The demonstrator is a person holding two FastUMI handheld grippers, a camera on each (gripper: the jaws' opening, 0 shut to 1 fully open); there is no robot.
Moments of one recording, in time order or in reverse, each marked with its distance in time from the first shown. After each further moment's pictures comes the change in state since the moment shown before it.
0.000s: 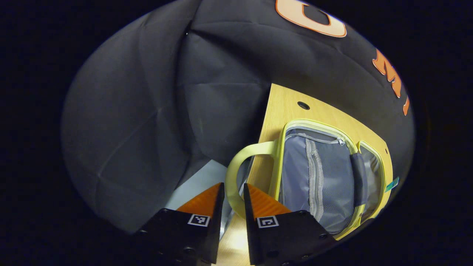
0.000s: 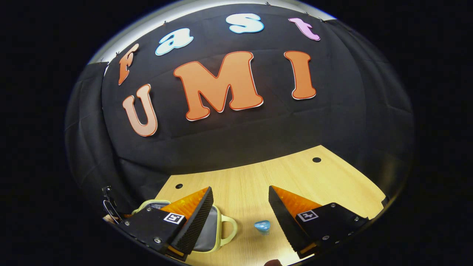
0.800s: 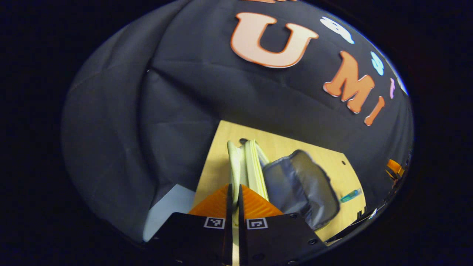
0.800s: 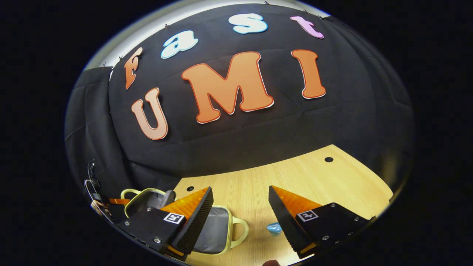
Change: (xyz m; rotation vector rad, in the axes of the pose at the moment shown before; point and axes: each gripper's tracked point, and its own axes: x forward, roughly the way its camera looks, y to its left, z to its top) left arm -0.109 -0.082 0.090 0.000 -0.136 -0.260; right arm 0.007 0.025 0.003 0.042 -0.010 0.085
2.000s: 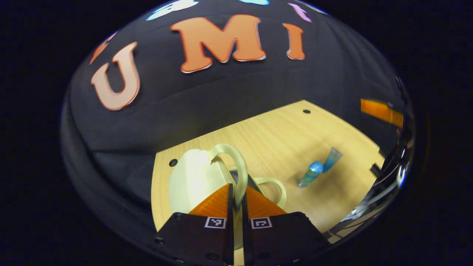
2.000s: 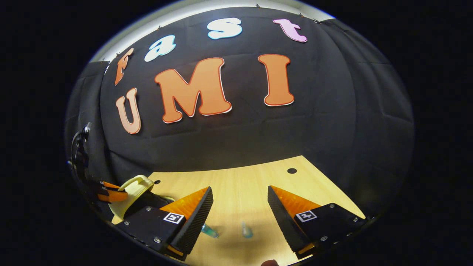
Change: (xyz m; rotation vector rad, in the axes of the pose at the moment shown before) left arm -0.074 -0.351 -0.015 0.575 0.020 -0.127; right arm -0.021 -0.157 0.019 -0.094 -0.046 -0.084
